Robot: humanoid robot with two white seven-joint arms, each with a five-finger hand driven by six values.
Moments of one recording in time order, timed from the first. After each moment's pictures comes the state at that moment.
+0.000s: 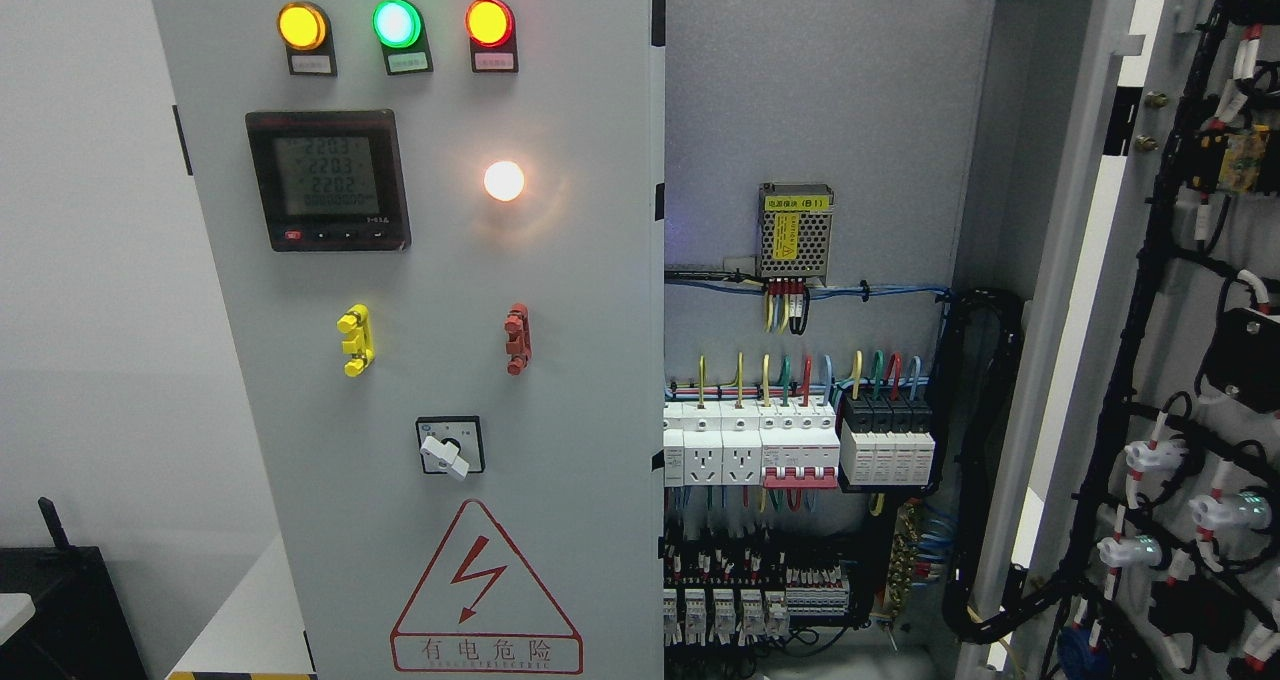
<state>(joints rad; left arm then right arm) 0.09 -0.04 -0.06 -0.06 0.00 -0.09 -0.15 -0.02 -0.13 0.35 -1.76 -0.24 -0.04 0.07</state>
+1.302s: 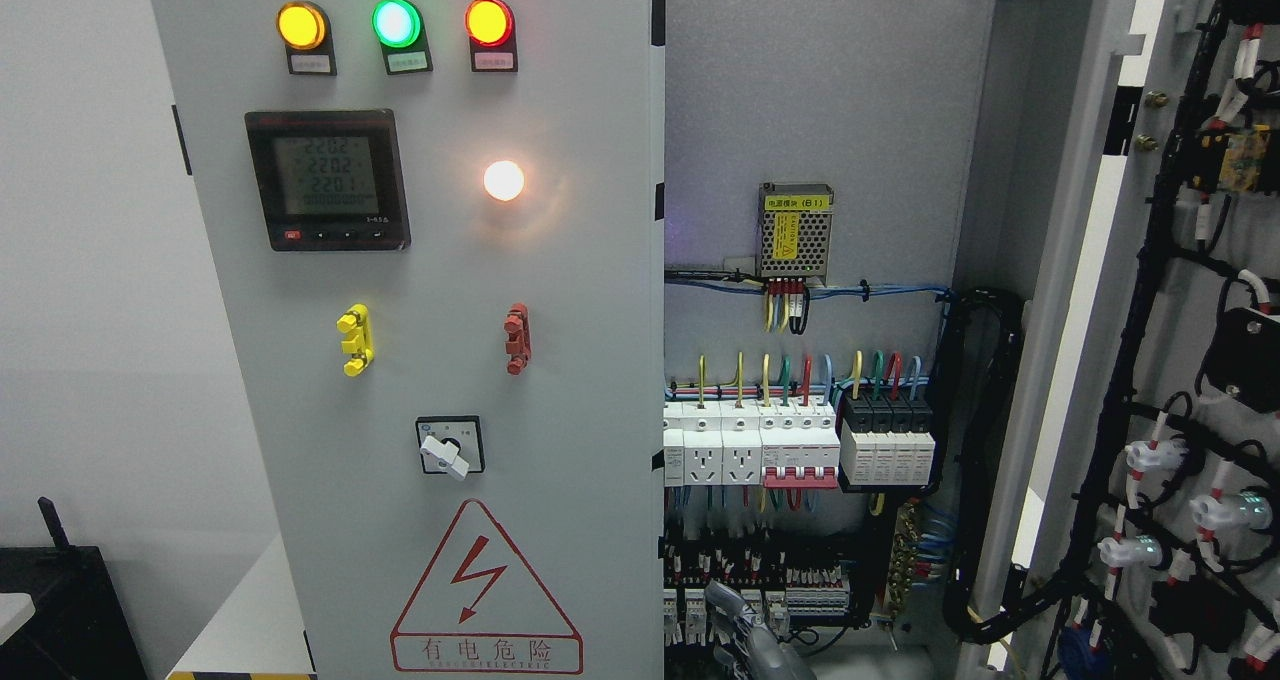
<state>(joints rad) 0.09 -0.04 -0.06 -0.06 0.00 -0.09 -0.15 -0.21 -0.04 0.35 -1.73 -0.24 0.12 0.07</state>
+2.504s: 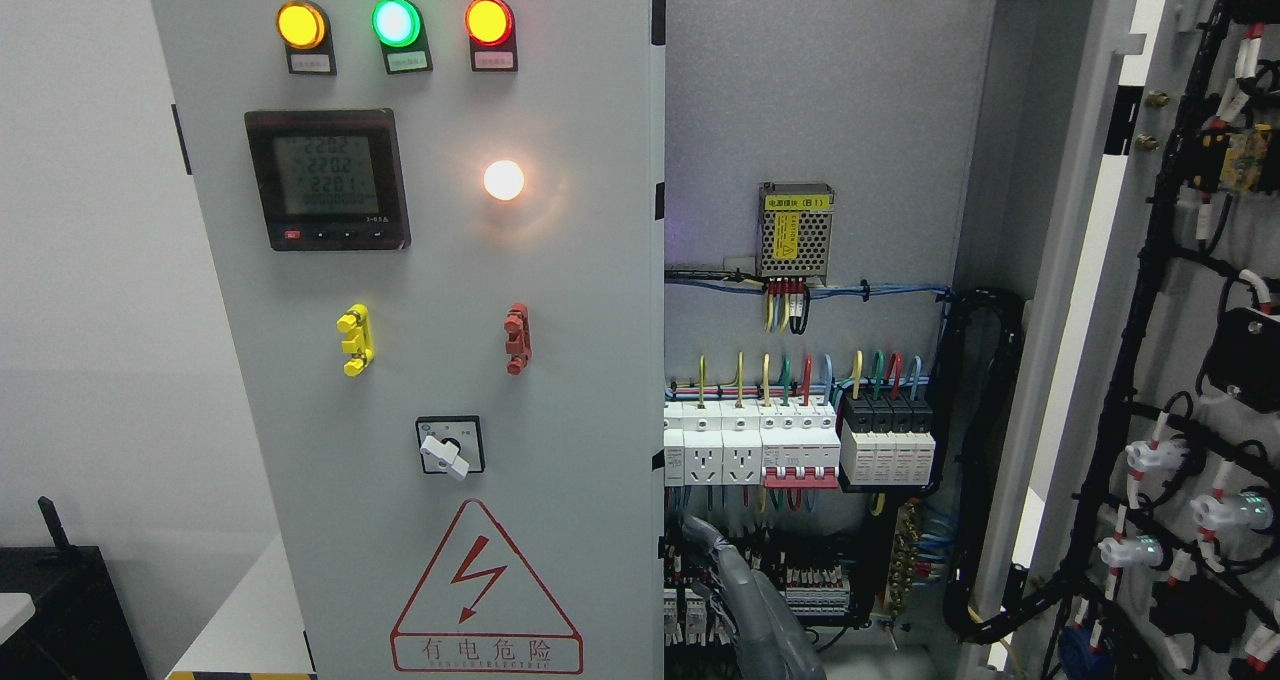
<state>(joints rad) 0.09 -0.04 -0.06 -0.06 0.00 -0.09 -0.15 -0.37 -0.01 0.35 -1.60 -0.24 0.14 0.06</state>
